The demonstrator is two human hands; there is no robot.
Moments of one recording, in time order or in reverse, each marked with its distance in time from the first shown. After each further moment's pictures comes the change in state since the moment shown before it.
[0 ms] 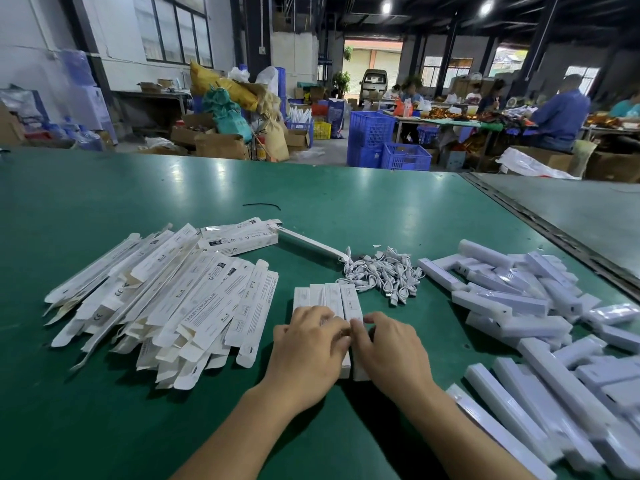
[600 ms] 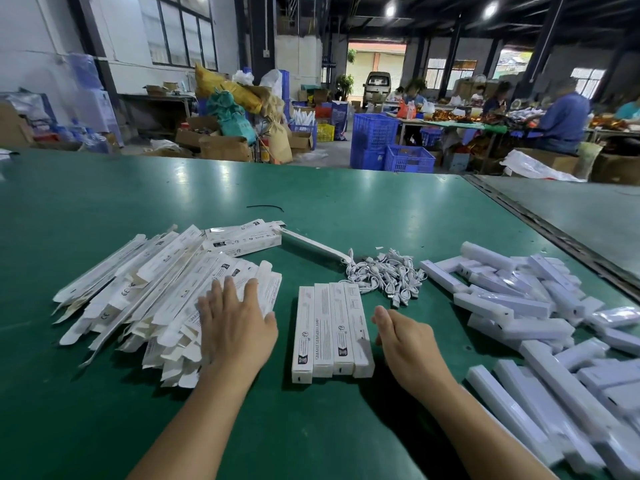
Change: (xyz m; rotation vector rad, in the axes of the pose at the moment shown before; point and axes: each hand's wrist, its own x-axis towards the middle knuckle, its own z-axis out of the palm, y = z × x) left_hand 0.009 -0.058 -0.039 0.304 0.152 -0.465; right_hand 0.004 0.021 -0.018 0.279 -0.019 -0.132
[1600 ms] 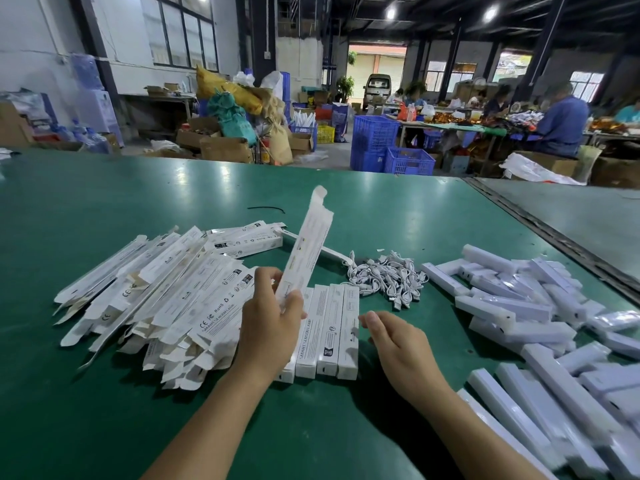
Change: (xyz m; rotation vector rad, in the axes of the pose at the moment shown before) left_hand -0.017 0.035 -0.016 -0.913 0.103 0.146; right_hand -0.003 -0.003 0.007 0.129 -0.058 -0.016
